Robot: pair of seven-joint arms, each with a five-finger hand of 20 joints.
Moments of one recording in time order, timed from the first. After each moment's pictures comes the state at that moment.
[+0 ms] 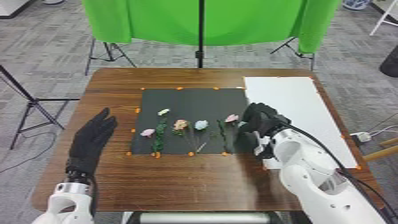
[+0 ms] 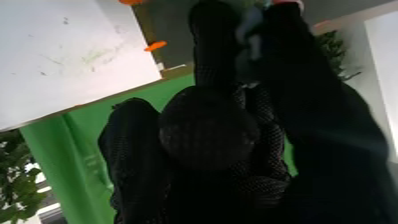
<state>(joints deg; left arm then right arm) 121.9 -68.8 -95.8 -113.3 52.2 3.2 13.1 -91.9 -58.7 69.6 -110.0 -131.9 -11.1 19.4</state>
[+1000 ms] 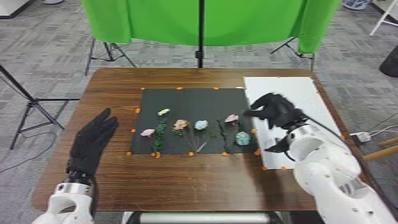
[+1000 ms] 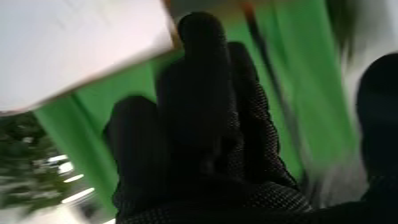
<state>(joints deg) 122.0 -68.7 -95.8 -113.3 52.5 2.5 12.7 -97.9 -62.1 81.6 -115.4 -123.0 -4.3 15.2</state>
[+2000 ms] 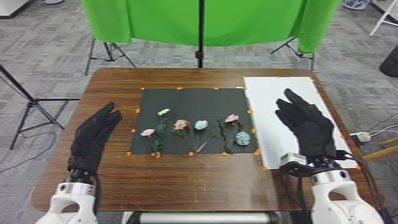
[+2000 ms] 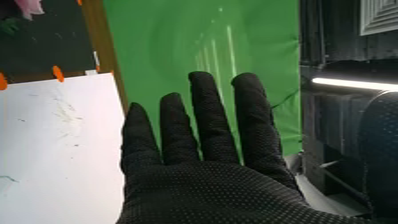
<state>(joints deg) 122.6 -69.1 -94.5 -116.0 56.0 2.3 17.1 -117.8 -82.8 99.4 -119.2 -69.9 -9.5 -4.9</state>
